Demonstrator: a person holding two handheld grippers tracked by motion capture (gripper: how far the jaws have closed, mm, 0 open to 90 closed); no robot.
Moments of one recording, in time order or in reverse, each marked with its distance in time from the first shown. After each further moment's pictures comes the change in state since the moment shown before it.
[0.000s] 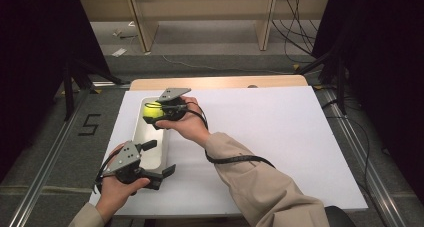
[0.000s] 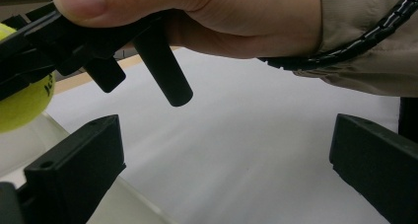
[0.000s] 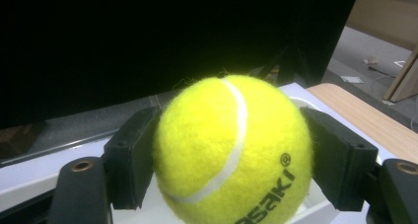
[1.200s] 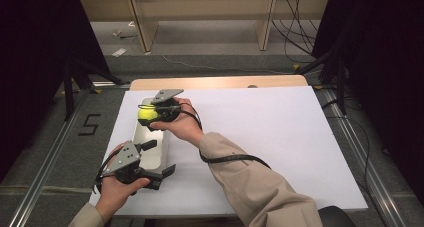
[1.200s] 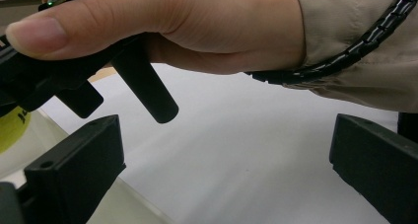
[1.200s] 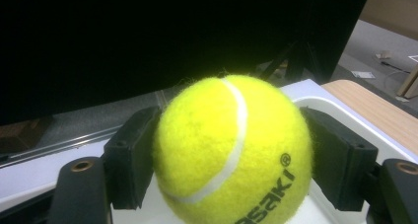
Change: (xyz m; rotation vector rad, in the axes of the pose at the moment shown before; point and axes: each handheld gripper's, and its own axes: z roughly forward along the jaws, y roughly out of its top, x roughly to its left) left arm 0.000 0.000 -0.001 -0.007 -0.001 -0.002; right arm 0.004 -0.001 0.020 0.022 0.028 0.002
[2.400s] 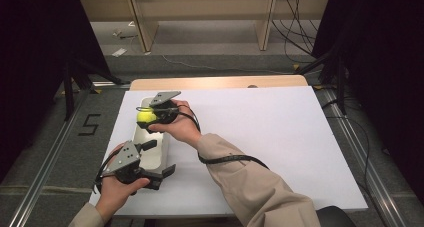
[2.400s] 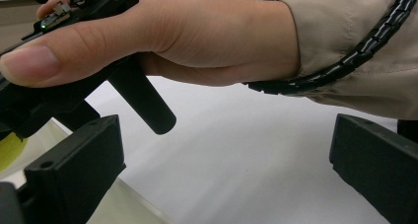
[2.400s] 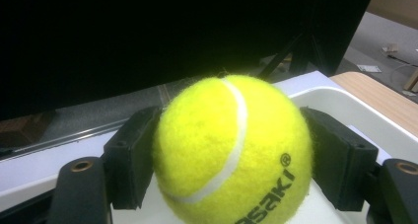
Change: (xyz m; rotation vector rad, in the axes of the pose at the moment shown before) left arm 0.000 0.000 0.000 0.002 0.000 -0.002; right arm 0.001 -0.006 0.009 0.021 0.009 0.007
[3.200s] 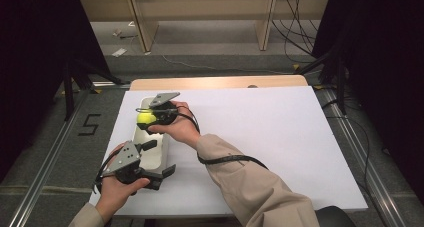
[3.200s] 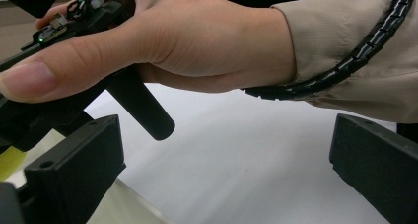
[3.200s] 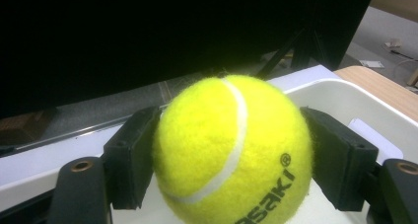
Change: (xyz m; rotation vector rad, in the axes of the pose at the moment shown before) left arm 0.000 0.000 0.000 -0.001 0.000 0.001; right arm 0.000 -0.004 0.005 0.013 0.004 0.000
